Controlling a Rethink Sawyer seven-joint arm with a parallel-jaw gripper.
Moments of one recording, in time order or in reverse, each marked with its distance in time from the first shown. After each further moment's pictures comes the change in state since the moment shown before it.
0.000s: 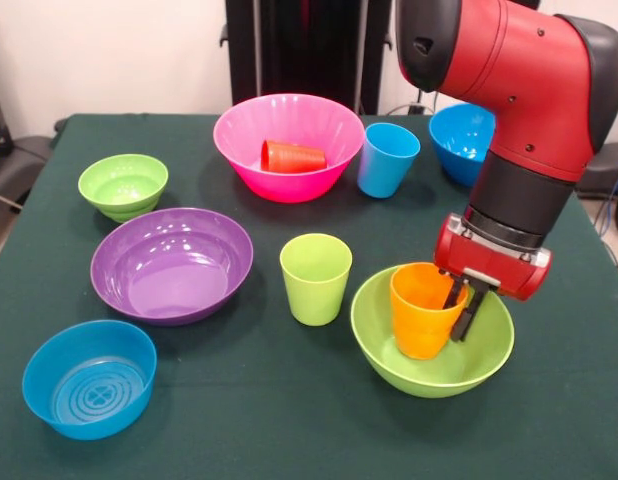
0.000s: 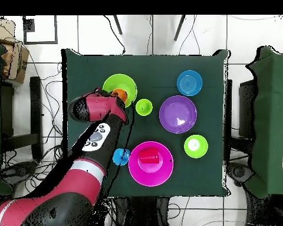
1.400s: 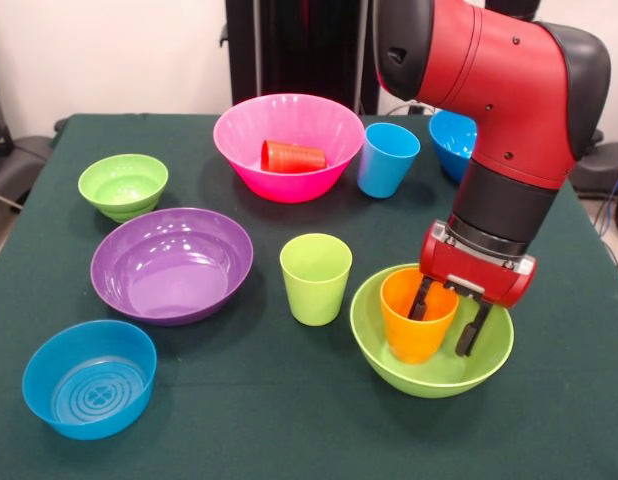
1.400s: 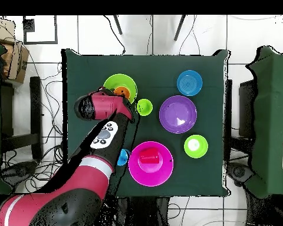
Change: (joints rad) arm -0.037 -0.002 0.028 0.000 -0.002 -0.006 0.000
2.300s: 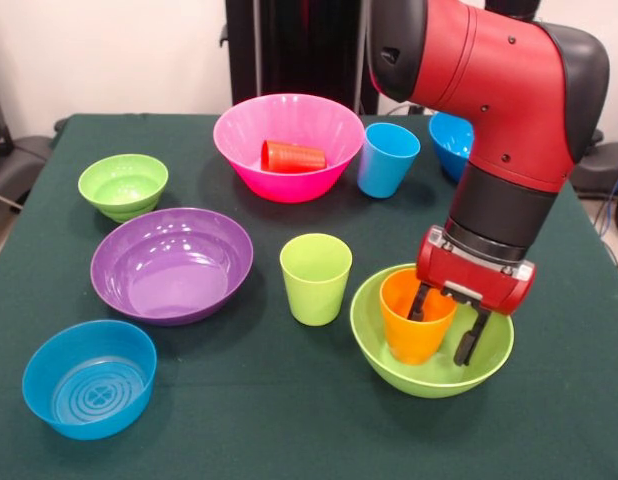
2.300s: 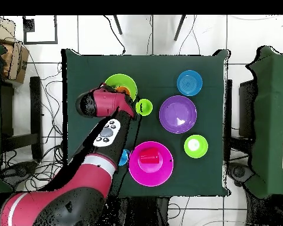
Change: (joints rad) arm -0.018 0.002 0.001 -0.031 0.000 0.000 0.000
